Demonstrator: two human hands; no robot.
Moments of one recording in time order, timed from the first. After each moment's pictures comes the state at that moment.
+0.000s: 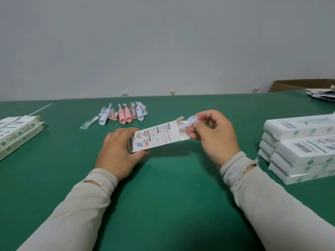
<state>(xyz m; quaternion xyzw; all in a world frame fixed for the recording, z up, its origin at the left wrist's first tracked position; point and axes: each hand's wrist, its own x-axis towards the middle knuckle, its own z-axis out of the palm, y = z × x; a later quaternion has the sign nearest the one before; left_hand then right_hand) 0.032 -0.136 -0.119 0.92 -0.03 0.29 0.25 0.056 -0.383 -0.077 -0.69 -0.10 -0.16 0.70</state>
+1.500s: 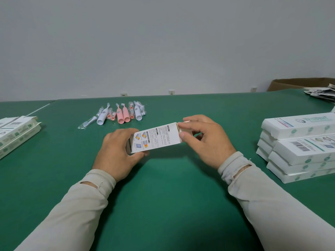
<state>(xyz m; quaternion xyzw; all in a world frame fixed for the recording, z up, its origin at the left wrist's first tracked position) 0.032 -0.136 -0.121 0.92 -0.04 0.28 0.26 0.061 -0.394 -0.087 -0.83 -0.25 -0.19 0.46</state>
